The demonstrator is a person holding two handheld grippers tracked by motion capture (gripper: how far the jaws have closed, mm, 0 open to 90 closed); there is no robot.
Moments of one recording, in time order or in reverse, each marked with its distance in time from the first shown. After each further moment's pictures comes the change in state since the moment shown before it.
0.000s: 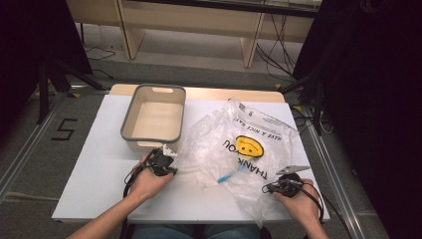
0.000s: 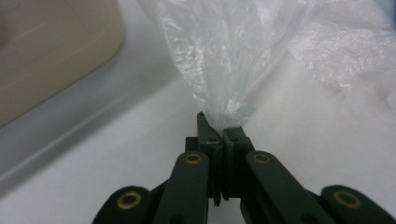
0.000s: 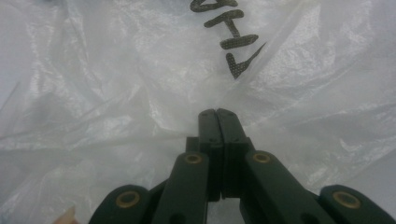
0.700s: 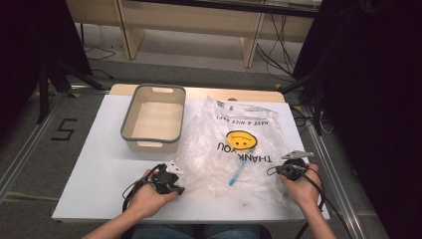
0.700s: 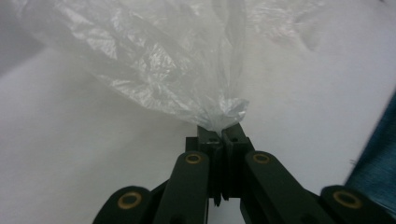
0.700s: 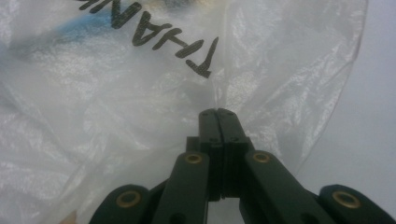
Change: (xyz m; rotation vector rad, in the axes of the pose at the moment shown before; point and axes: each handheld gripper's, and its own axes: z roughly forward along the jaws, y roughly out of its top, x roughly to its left) left arm -0.049 -0.018 -0.018 0.032 -0.182 0.093; right arm -0.037 0.028 0.008 -0.085 -0.190 -0.018
